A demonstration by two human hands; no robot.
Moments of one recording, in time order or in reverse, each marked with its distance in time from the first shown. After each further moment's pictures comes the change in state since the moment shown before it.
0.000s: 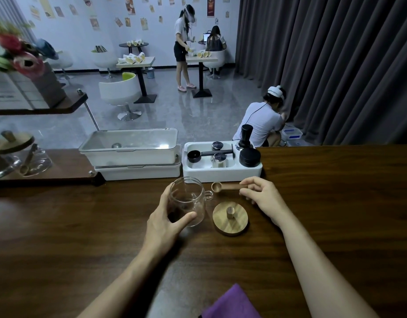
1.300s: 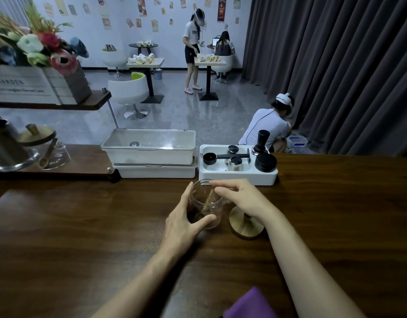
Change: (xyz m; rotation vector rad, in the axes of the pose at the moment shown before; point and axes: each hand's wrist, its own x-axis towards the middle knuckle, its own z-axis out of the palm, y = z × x) left_hand 0.000 -0.001 -0.003 -0.026 -0.033 0.022; right_hand -0.013 -0.080 0.073 -0.057 -0.300 -0.097
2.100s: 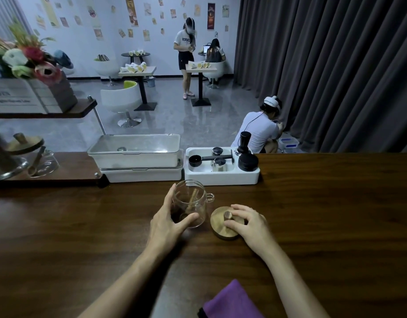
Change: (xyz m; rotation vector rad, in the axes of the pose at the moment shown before) left_hand -0.003 0.001 0.003 0.076 0.044 -0.023; right_hand -0.069 0.085 -0.008 -0.288 0.300 0.089
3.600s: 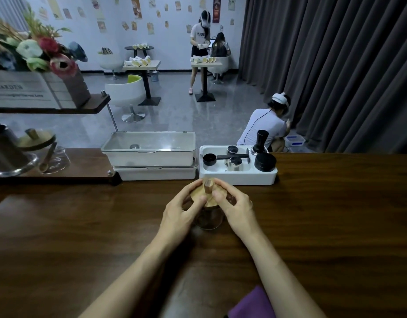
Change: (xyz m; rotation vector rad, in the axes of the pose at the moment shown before) left_hand 0.017 0.027 -0.030 -0.274 -0.105 0.015; right_hand 0.029 -0.083 0.050 0.366 0.104 -0.115
